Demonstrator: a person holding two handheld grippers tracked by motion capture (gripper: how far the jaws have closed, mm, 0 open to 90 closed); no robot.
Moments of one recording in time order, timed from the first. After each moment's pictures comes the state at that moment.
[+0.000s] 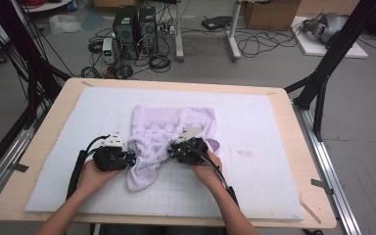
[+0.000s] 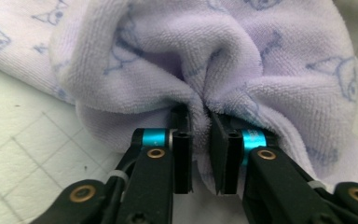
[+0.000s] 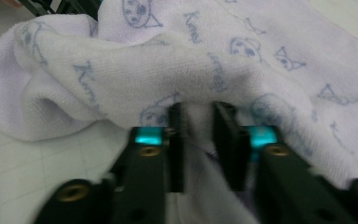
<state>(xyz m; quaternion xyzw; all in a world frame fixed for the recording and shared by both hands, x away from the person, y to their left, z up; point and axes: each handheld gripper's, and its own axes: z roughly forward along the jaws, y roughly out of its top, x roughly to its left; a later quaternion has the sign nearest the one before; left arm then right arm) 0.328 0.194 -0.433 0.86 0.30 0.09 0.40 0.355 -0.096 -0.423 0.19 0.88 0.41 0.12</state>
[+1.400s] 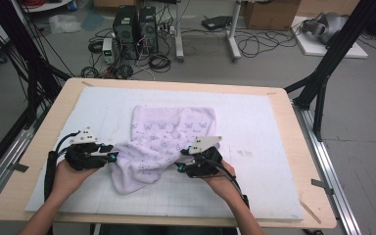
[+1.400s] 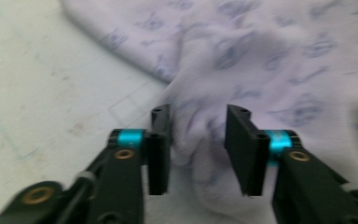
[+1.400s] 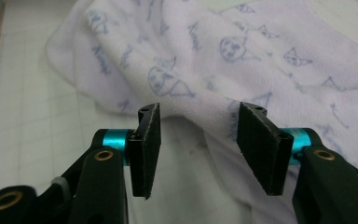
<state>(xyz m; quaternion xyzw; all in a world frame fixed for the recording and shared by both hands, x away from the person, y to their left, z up) 0.307 0.246 -0.401 0.83 0.33 0.13 0.43 0.317 -0.129 -0.406 0.18 0.87 0.44 0.11</state>
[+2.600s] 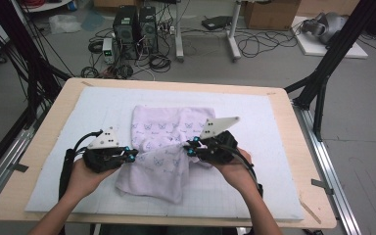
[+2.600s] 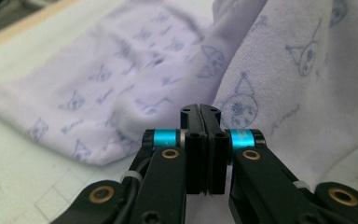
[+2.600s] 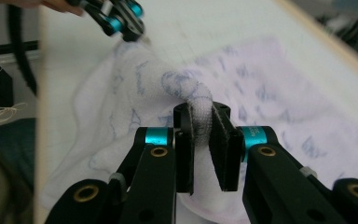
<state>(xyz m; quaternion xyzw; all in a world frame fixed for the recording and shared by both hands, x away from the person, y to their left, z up) 0.304 0.183 -0.376 0.85 0.27 0.14 0.42 0.317 -0.150 -0.331 0.17 0.88 0.44 0.11</state>
